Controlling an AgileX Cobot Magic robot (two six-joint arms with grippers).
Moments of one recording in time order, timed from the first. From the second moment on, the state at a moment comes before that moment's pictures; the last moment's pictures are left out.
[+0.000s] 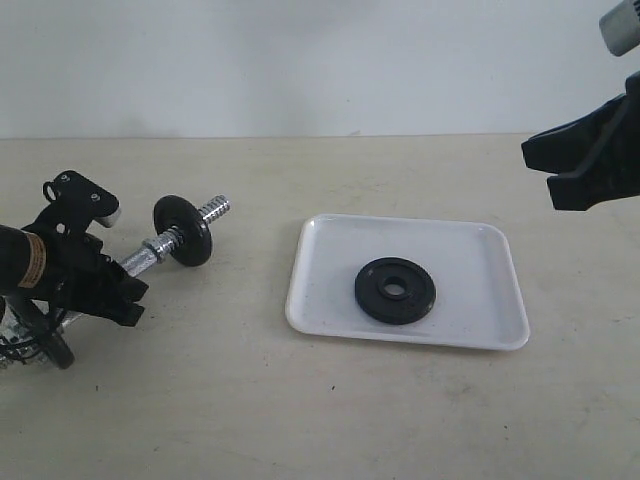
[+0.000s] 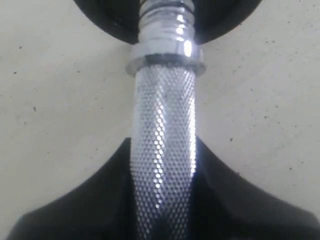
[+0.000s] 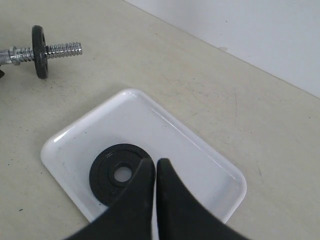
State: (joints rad) left arm -0.06 1.88 -0.75 1.23 -0.28 -0.75; right arm 0.03 1.19 -0.74 1.15 0.57 -1.48
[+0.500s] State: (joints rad) left arm -0.06 1.83 -0.73 1.23 -0.26 -0.74; right arm 0.03 1.24 -0.75 1.15 0.56 -1.48
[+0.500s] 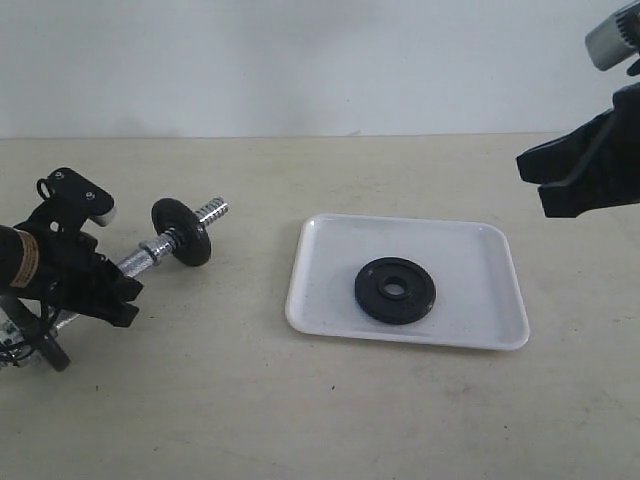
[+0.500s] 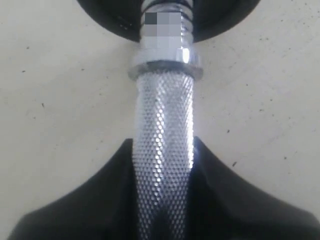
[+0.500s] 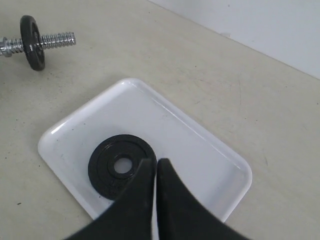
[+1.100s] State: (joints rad) left arm -0.06 1.76 -0.73 1.23 -0.27 -0.75; right arm 0.03 1.34 -0.75 1.19 0.56 -1.47
